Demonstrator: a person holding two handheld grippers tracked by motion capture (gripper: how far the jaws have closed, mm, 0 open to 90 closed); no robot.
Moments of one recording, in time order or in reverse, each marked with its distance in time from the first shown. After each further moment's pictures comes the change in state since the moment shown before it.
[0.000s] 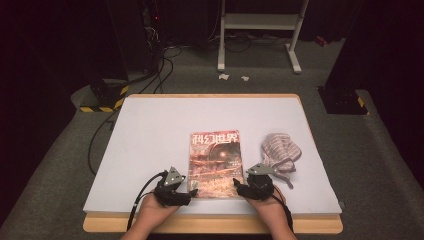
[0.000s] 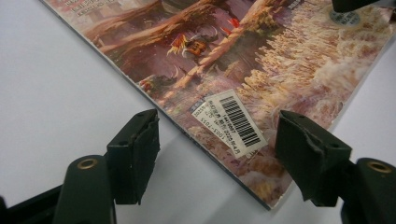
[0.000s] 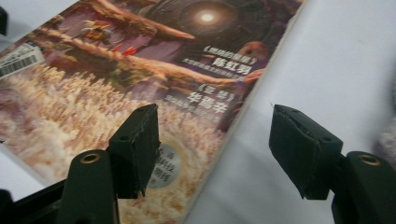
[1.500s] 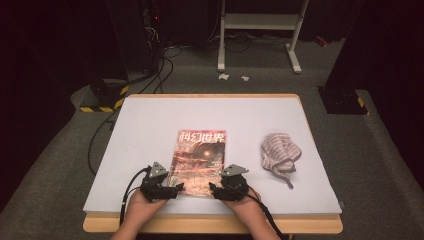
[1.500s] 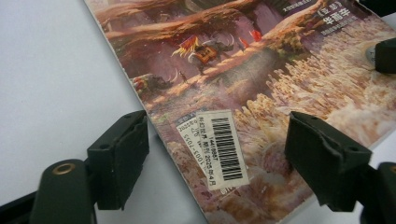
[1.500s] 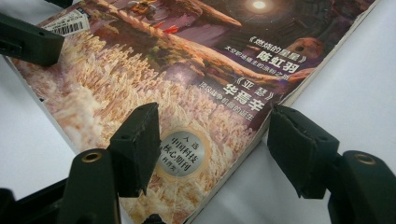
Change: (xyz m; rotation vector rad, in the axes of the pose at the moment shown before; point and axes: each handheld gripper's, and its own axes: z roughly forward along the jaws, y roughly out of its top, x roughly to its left) left arm 0.039 -0.015 -0.015 0.022 0.082 -0.143; right arm 0.054 0.021 0.034 0.029 0.109 -0.064
